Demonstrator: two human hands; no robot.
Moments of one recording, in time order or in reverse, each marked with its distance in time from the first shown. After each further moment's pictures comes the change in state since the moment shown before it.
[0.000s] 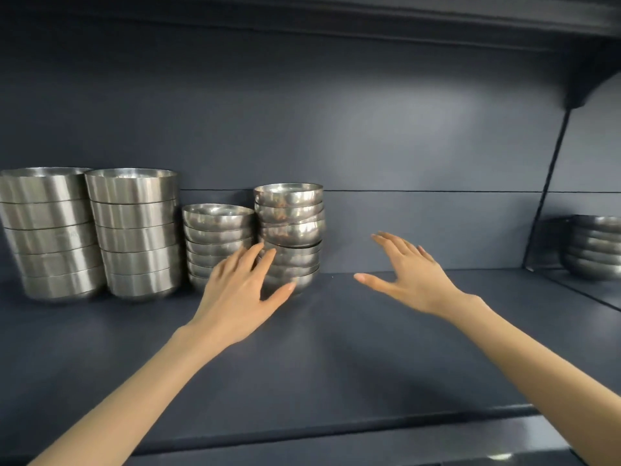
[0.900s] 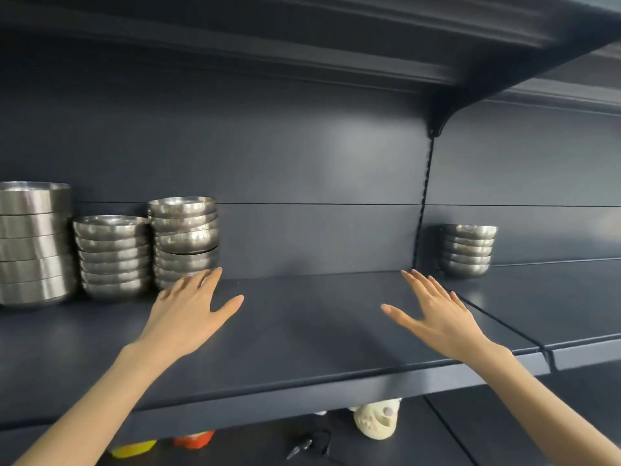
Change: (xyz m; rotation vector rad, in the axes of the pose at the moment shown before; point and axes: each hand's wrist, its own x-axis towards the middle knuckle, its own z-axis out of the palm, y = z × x) left_hand -0.021 0.151 -0.026 -0.053 -0.128 -0.150; right_hand -0.154 0.168 -0.079 -0.074 -0.017 0.317
